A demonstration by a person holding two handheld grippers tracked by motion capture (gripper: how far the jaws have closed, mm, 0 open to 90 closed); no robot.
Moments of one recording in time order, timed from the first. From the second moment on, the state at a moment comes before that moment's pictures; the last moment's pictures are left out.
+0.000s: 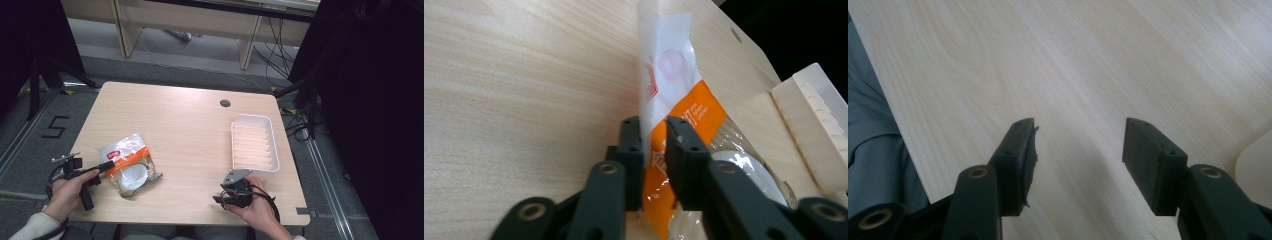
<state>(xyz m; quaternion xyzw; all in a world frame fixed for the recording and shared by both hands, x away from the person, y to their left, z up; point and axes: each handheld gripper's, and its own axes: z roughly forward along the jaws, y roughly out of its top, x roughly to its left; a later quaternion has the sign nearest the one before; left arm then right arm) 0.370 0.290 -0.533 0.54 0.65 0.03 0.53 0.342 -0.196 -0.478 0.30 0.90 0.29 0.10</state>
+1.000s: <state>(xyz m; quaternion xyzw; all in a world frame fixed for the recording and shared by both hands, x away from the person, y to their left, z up) 0.339 0.267 -0.487 0.55 0.57 0.05 0.61 0.344 -0.198 -0.479 0.28 0.91 0.29 0.10</state>
